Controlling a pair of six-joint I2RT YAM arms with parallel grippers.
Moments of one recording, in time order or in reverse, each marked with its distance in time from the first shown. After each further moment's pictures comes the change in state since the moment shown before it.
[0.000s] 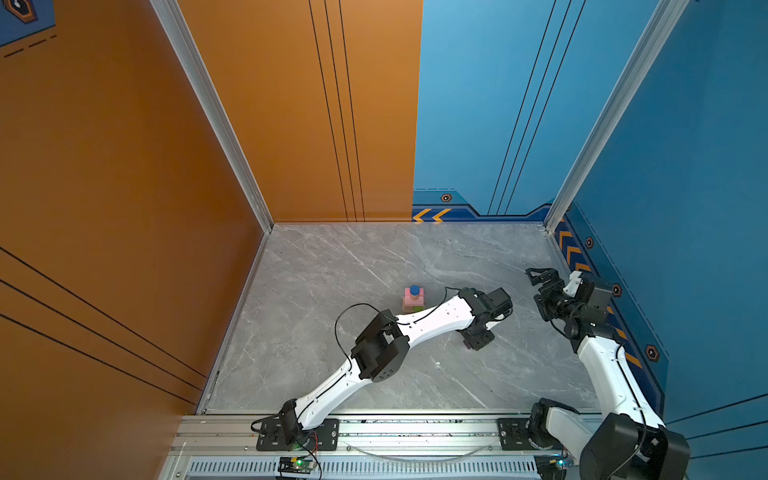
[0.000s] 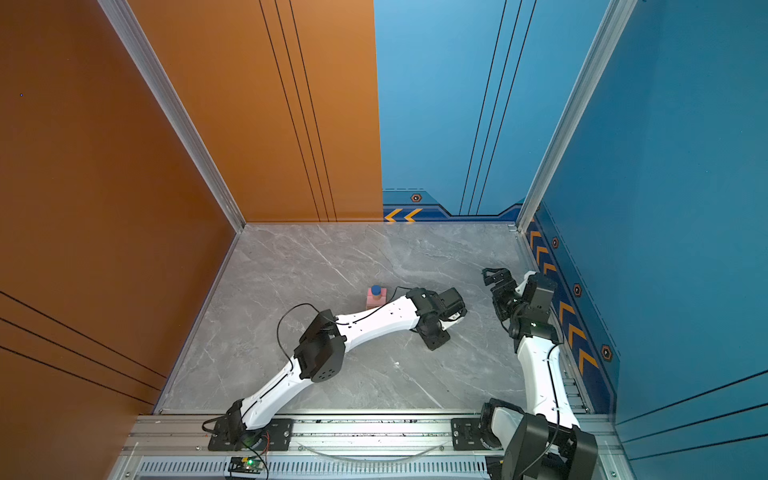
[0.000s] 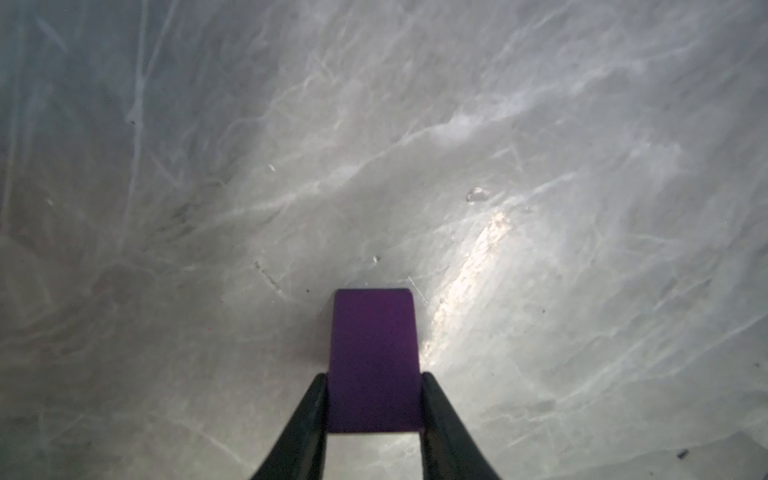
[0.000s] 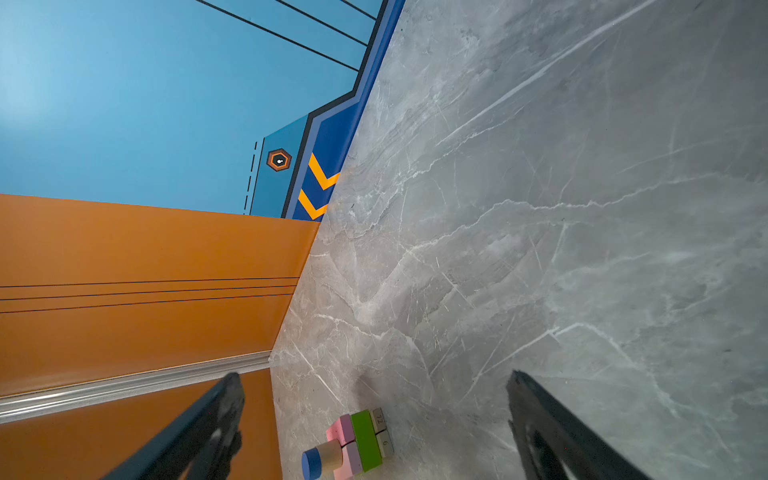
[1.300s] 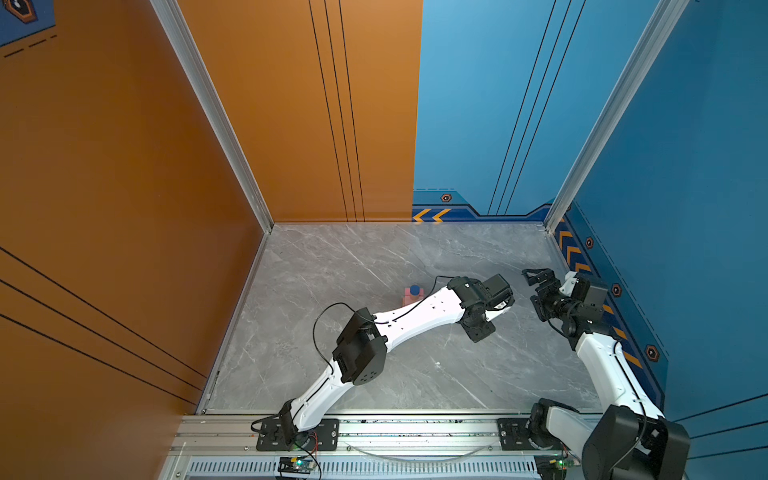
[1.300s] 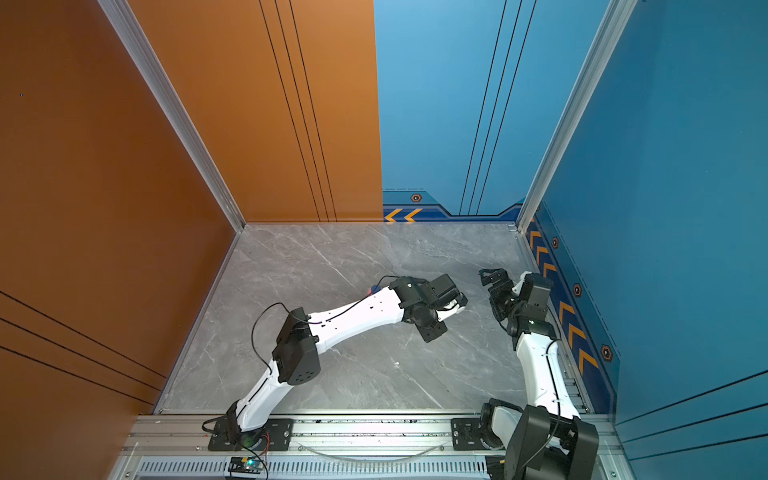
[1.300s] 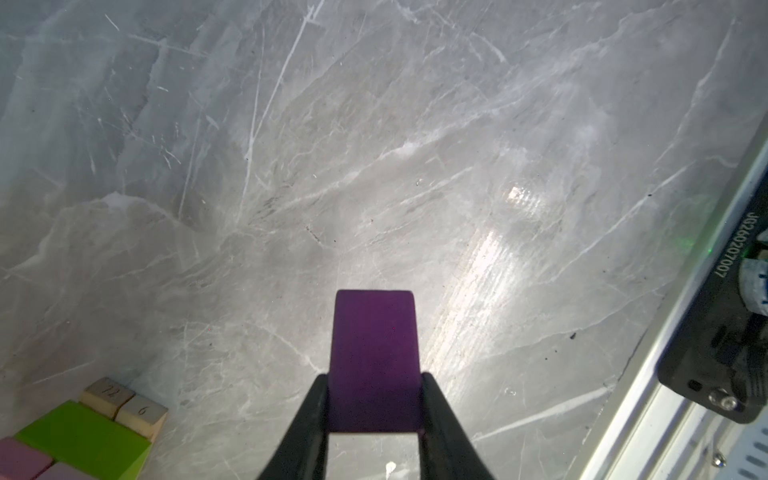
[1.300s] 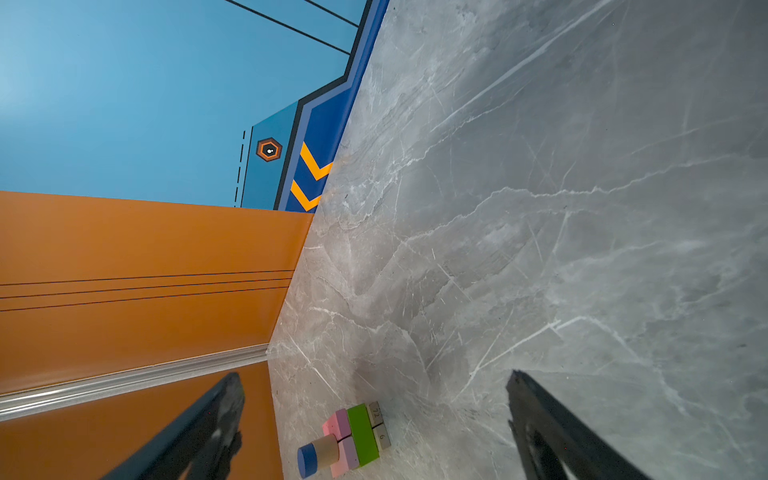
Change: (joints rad) left arm -0.002 -0.214 -0.080 -0.021 -0.003 0.087; right arm 0.023 0.044 0.000 0.008 -0.004 0.004
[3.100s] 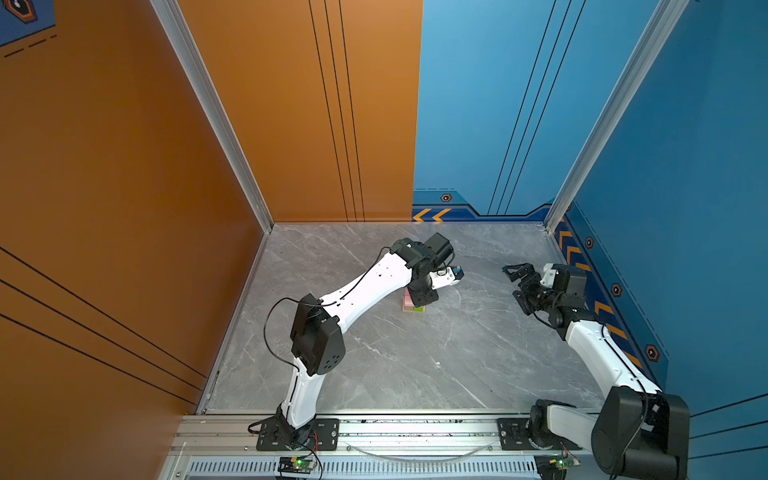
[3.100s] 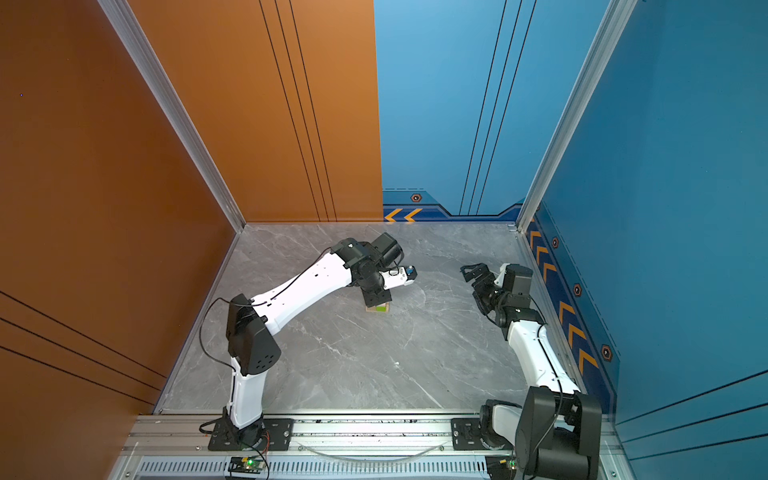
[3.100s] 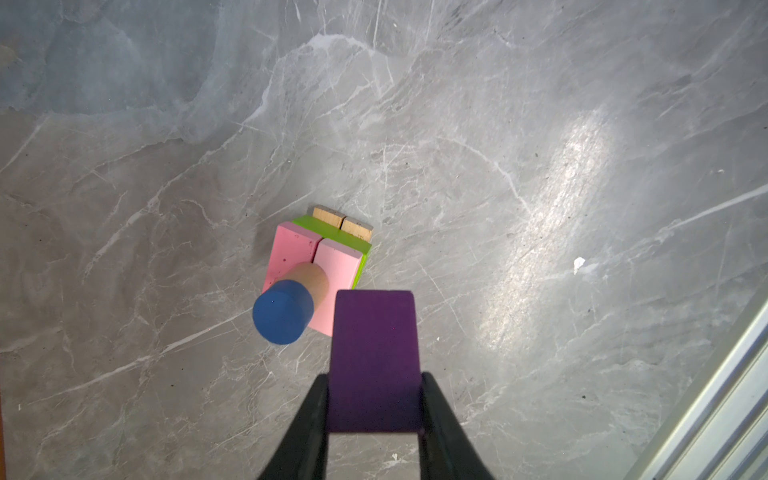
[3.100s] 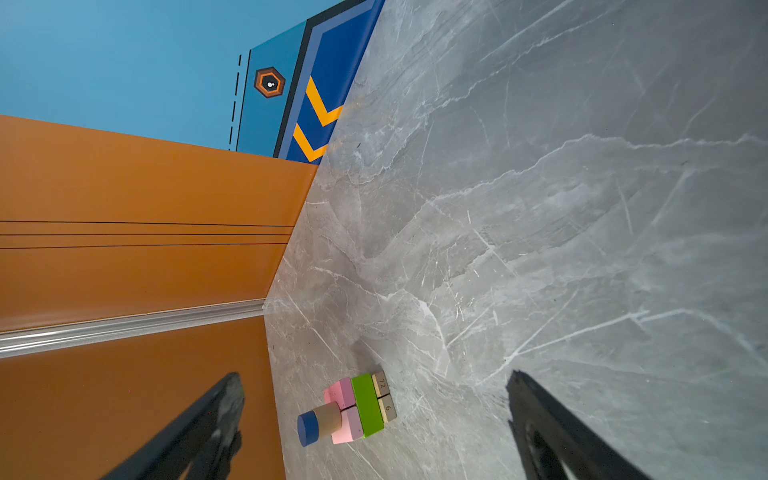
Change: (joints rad) left arm 0.295 -0.259 -0.195 -0.155 -0.040 0.441; right arm 0.148 0.103 0.055 0.033 0.005 0.000
